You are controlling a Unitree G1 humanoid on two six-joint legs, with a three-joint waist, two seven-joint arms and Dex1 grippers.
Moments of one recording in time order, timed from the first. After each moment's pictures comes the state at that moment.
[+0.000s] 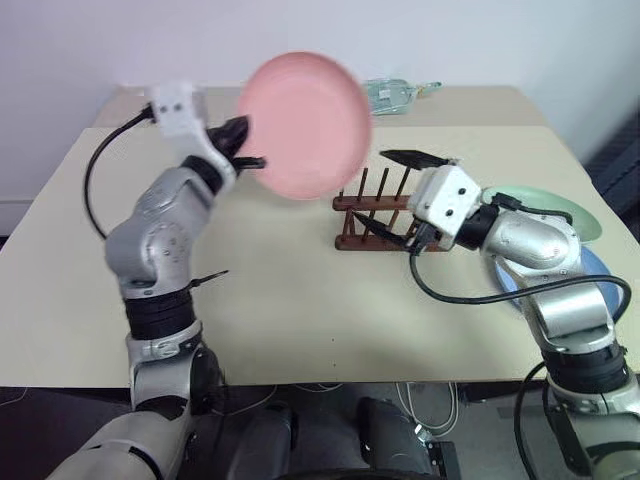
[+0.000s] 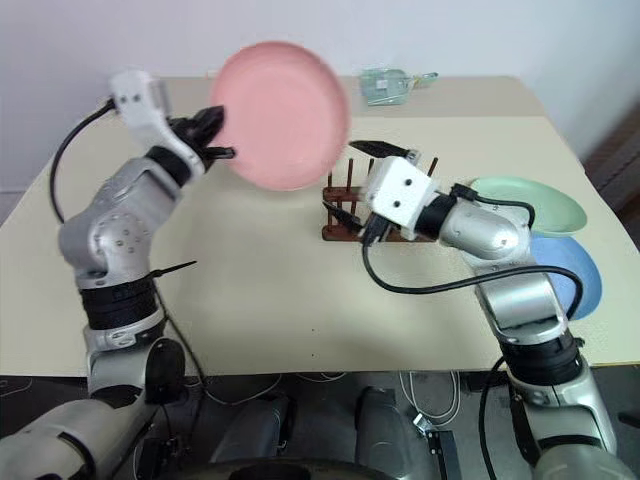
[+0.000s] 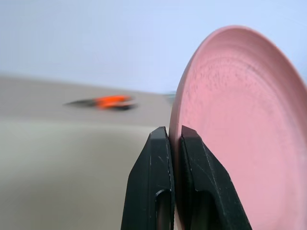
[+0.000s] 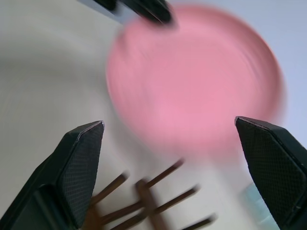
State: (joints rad) left arm -0.78 0.17 0.23 -0.20 -0.45 0.85 -0.10; right arm -0.52 -0.65 0.15 -0.40 0.00 0.20 0.68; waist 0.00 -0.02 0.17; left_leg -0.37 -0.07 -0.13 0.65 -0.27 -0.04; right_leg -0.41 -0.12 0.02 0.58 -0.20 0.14
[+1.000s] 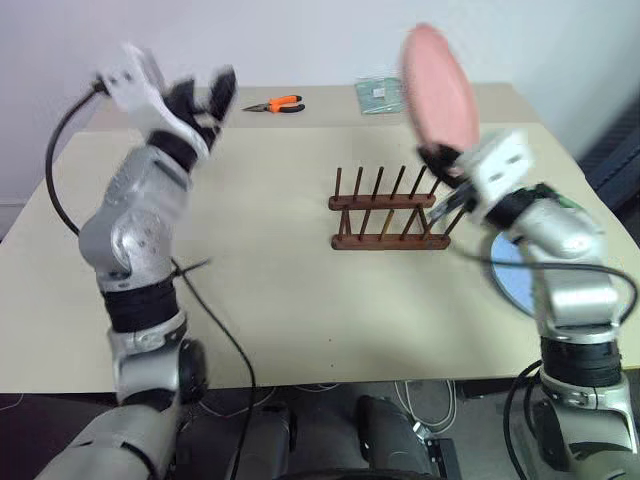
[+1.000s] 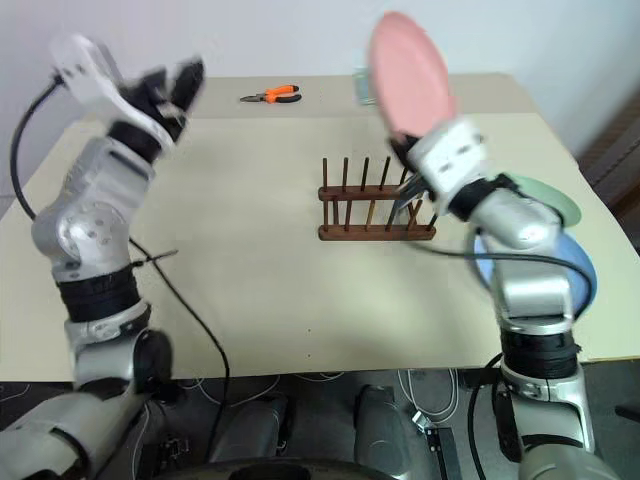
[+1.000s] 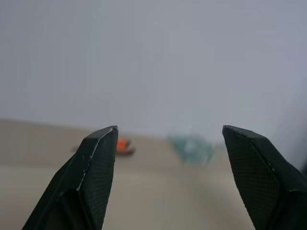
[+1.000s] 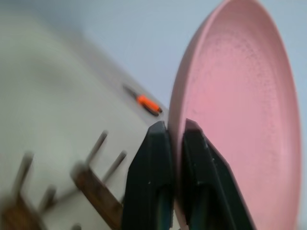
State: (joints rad) left arm -0.63 0.38 0.13 -0.18 -0.48 0.64 -0.27; right arm -0.52 -0.49 -0.32 -0.34 0.44 0.56 0.59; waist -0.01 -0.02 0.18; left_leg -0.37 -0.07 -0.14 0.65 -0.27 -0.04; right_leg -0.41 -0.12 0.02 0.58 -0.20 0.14
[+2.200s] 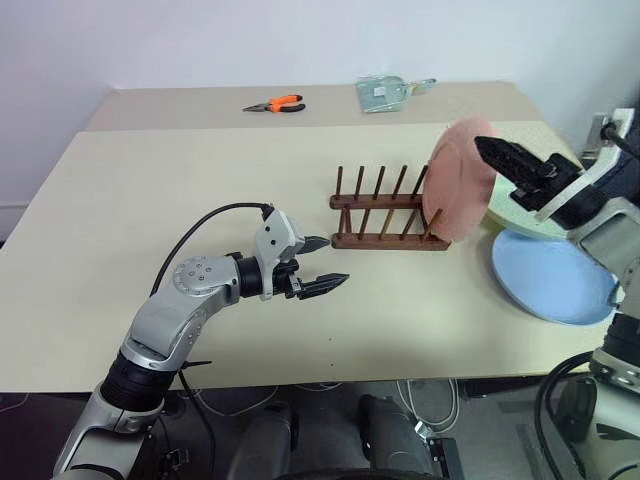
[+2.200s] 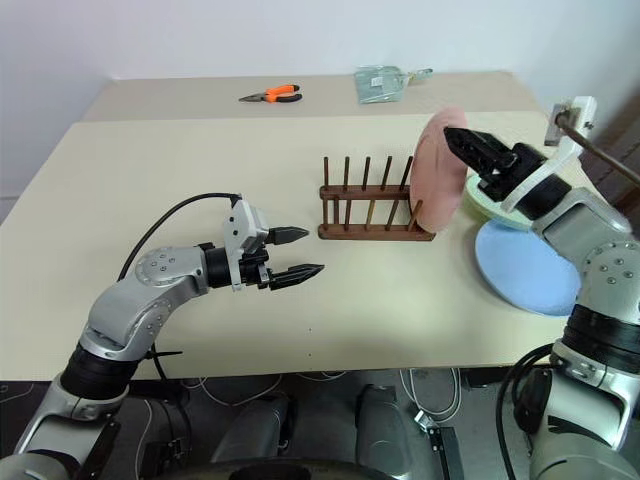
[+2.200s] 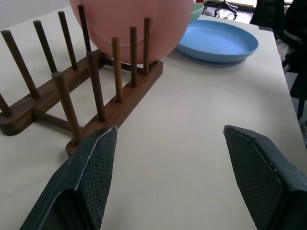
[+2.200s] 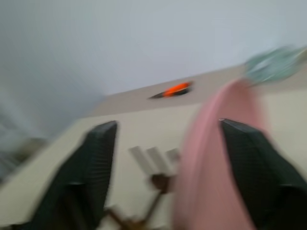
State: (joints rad) left arm -0.38 0.50 -0.20 -0.35 -0.44 0.58 -0.77; right arm -0.54 -0.70 -0.52 -0.07 0.90 0.82 0.44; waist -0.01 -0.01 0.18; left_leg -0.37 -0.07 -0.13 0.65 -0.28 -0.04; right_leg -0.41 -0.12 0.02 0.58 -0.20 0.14
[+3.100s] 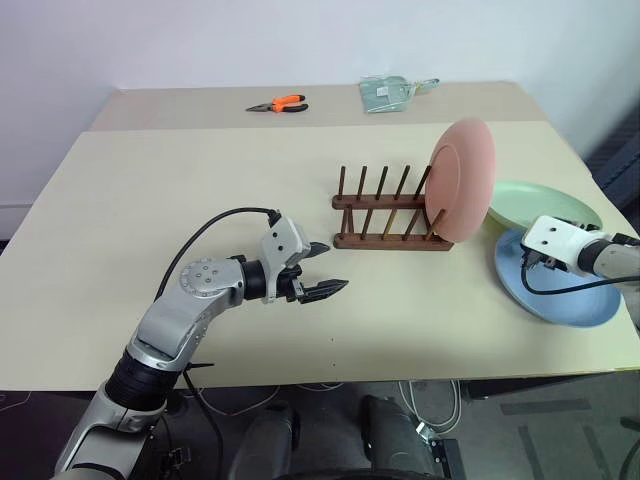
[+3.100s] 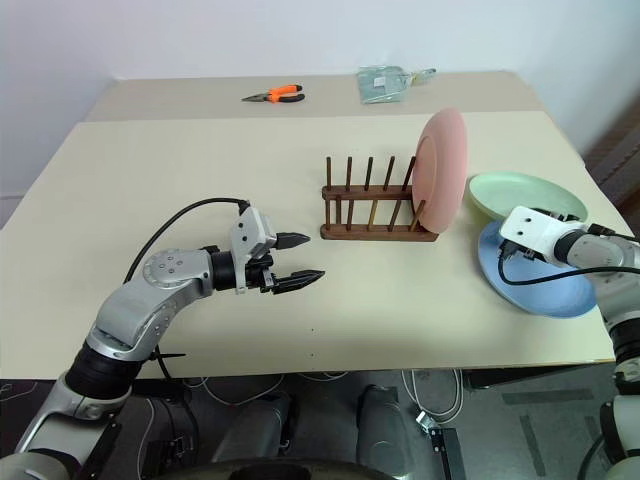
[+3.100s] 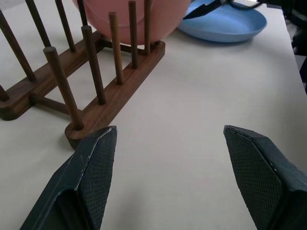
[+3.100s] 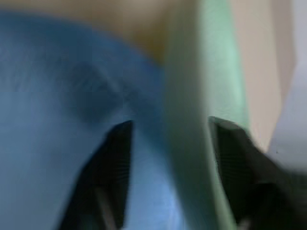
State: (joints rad) left arm -0.39 0.50 -0.24 -0.33 -0.38 0.58 -0.78; right arm -0.48 -1.03 0.10 0.71 -0.25 -0.28 0.59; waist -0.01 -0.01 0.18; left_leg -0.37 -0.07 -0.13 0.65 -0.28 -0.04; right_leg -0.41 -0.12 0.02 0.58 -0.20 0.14
